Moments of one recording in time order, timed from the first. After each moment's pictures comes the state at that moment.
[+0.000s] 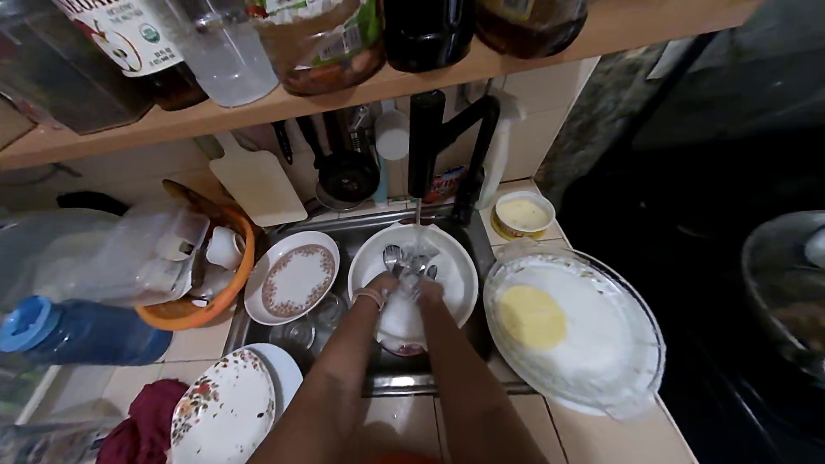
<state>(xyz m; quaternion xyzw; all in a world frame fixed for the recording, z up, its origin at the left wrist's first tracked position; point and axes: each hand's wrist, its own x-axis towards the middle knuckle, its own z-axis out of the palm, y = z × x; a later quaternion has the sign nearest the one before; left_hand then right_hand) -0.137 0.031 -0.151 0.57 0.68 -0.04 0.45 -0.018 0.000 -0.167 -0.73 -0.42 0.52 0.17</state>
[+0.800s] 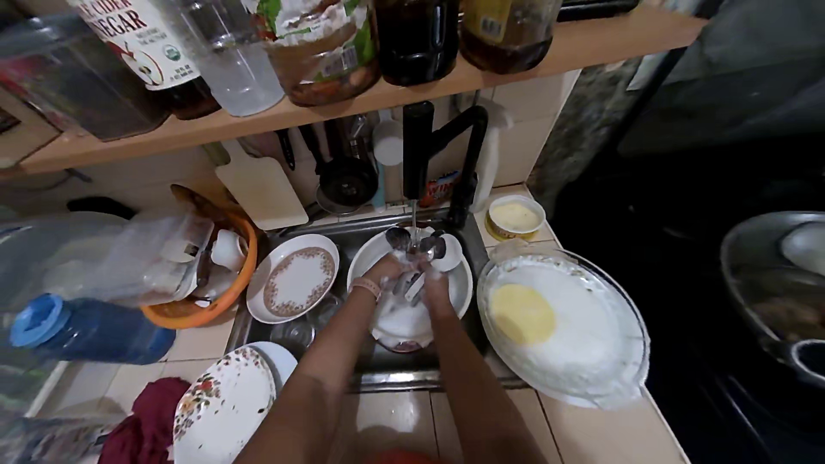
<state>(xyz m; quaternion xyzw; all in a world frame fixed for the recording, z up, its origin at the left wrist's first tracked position) -0.118 0.036 -0.096 0.59 0.62 0.12 0.51 -0.011 0.007 -0.155 -0.50 -0.23 0.53 0.64</state>
